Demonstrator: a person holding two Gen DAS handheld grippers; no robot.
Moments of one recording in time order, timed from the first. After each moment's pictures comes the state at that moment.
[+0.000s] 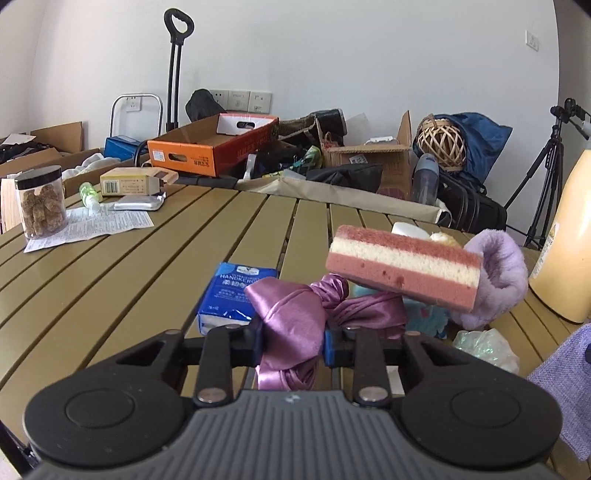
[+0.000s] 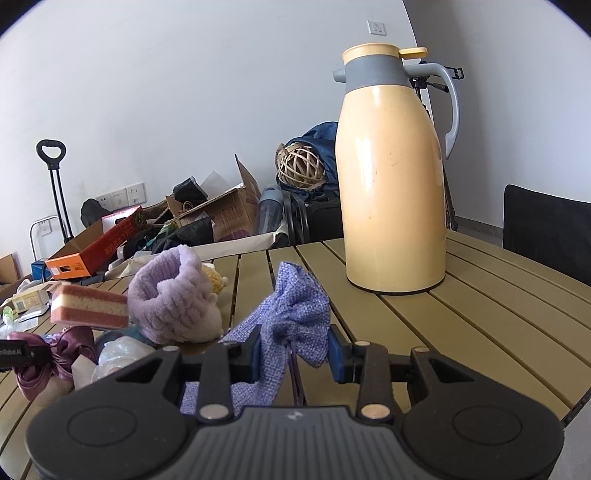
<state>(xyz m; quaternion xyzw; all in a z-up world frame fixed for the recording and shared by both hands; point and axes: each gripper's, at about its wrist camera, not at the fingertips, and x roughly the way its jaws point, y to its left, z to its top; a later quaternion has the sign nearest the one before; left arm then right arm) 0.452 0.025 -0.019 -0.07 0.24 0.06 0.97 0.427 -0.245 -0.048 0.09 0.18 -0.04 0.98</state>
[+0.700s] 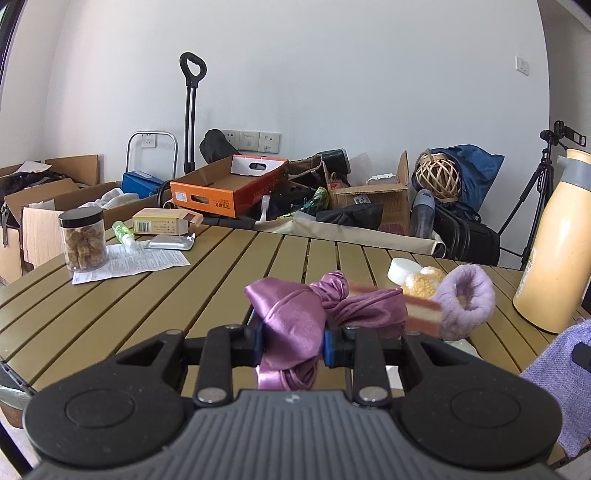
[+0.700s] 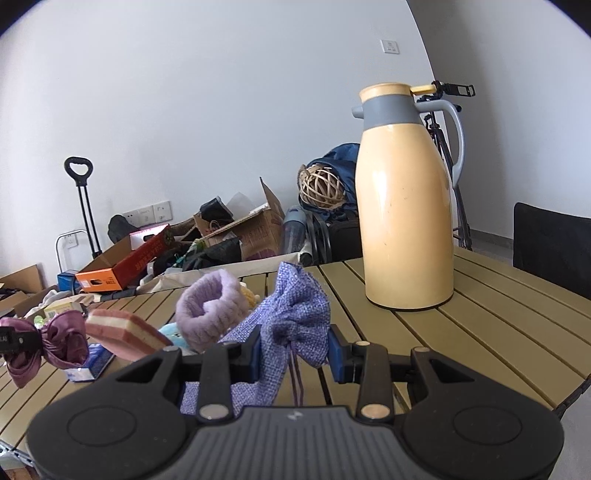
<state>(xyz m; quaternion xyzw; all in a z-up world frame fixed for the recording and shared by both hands) 0.382 0.035 0.025 -0.06 0.19 0.07 0.98 0.381 -0.236 -0.023 0.09 0.15 -0.01 0.98</state>
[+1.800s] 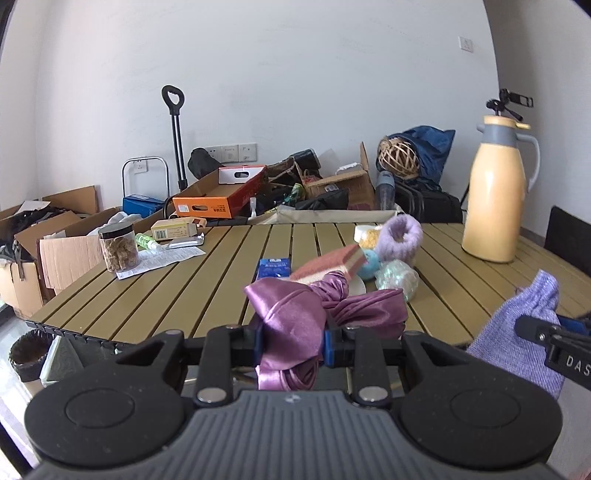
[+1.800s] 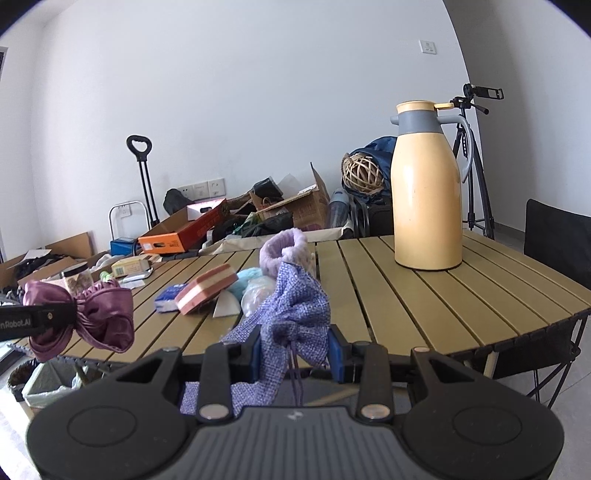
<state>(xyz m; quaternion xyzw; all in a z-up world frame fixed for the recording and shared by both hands) 0.212 0.005 0.038 0.02 0.19 0.04 0.98 0.238 -0.208 -0.009 0.07 0.18 0.06 0.98</state>
